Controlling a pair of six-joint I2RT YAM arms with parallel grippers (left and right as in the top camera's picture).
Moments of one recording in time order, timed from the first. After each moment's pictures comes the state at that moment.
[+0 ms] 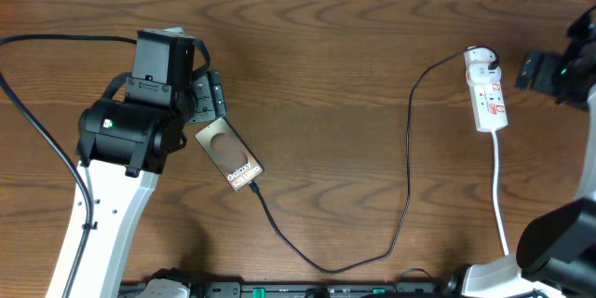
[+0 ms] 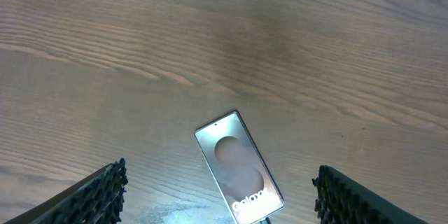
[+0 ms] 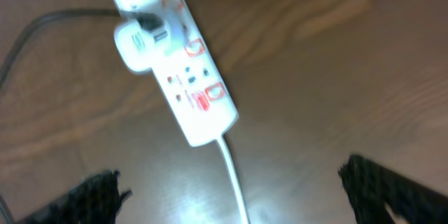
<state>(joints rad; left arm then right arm) -0.24 1.29 1.46 -1.11 -0.21 -0.34 -0.40 1.72 1.58 -1.03 -0.02 -0.01</state>
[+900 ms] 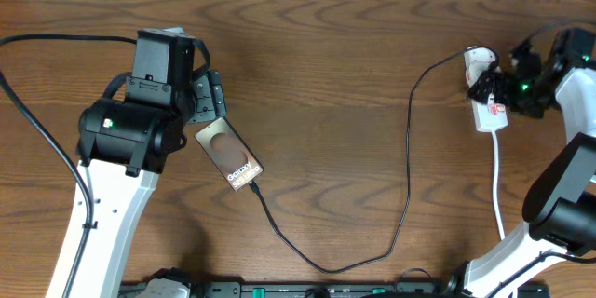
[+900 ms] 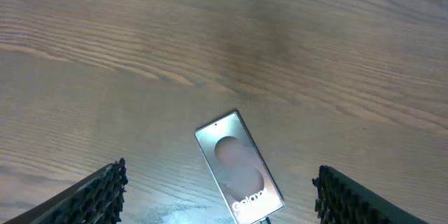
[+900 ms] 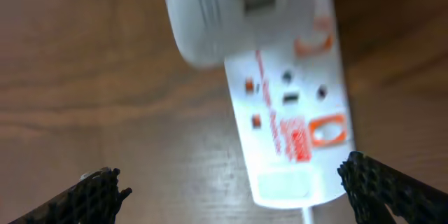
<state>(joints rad) -0.24 1.29 1.46 -1.11 -0.21 -0.34 -0.40 1.95 1.50 -0.87 -0.33 -0.17</state>
